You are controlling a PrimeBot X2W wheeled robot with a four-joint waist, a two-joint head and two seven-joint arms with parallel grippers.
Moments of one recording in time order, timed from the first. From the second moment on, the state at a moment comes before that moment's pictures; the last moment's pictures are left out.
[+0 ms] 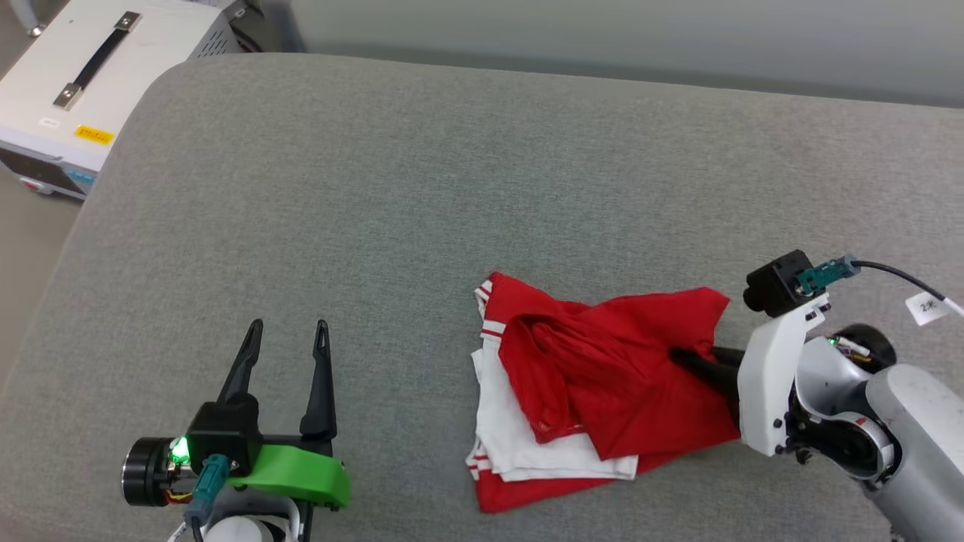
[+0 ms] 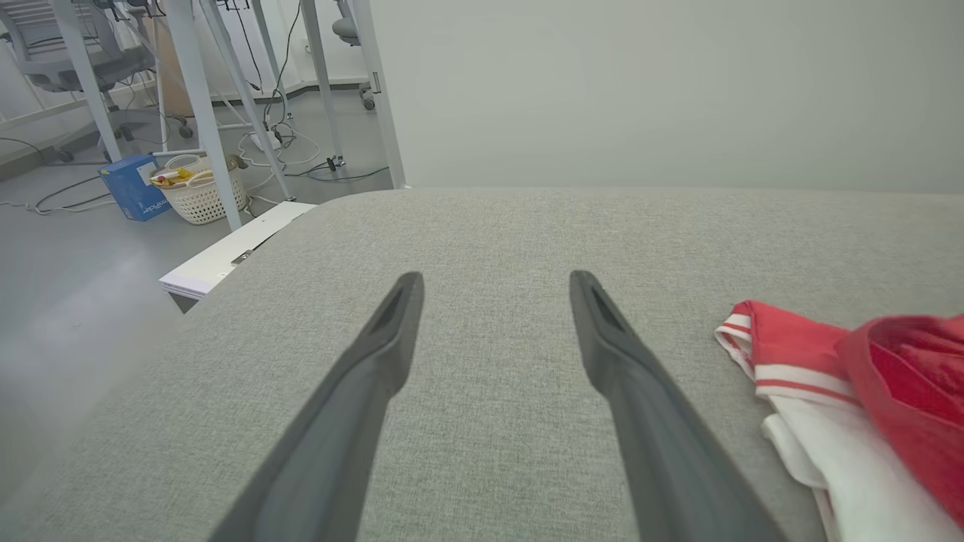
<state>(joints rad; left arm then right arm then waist) -0.02 0.06 -0.02 0.06 -0.04 -0.03 -0.26 -0.42 -0.51 0.59 0.15 0.92 0.13 0.54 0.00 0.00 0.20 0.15</state>
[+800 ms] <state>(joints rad) -0.04 0.08 0.00 0.00 -0.02 -0.03 -0.26 -0.65 -0.86 0.63 0.19 0.73 0.13 0.48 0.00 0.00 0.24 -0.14</state>
